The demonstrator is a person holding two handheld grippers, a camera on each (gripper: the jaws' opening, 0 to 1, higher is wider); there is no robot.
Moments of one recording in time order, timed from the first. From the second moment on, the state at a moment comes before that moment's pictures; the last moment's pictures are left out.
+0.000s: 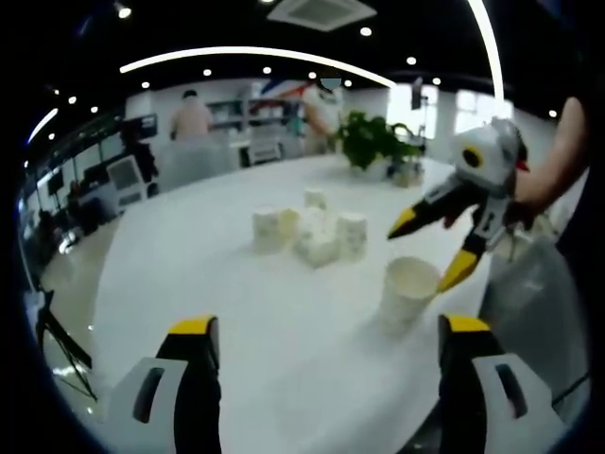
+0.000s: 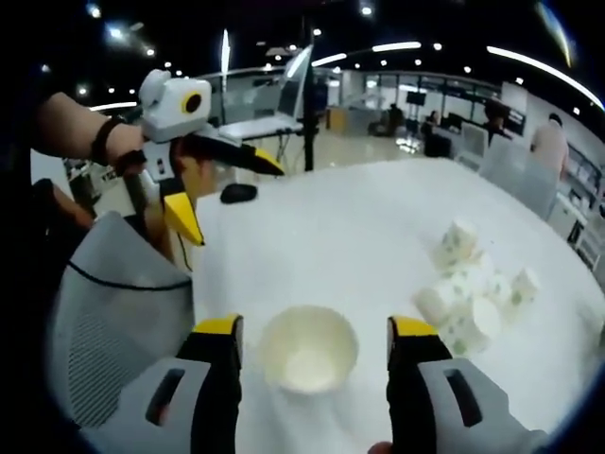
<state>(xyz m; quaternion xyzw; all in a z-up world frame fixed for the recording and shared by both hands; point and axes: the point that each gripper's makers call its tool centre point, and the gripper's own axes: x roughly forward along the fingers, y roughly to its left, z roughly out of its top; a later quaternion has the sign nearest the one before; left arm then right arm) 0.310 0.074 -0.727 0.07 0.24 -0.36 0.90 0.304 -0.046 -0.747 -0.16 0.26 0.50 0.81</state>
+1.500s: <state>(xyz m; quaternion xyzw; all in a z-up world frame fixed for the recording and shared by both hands) 0.319 0.069 -0.717 0.08 0.23 -0.37 0.90 0.311 -0.157 -0.710 -0.10 0.22 0.37 0.90</state>
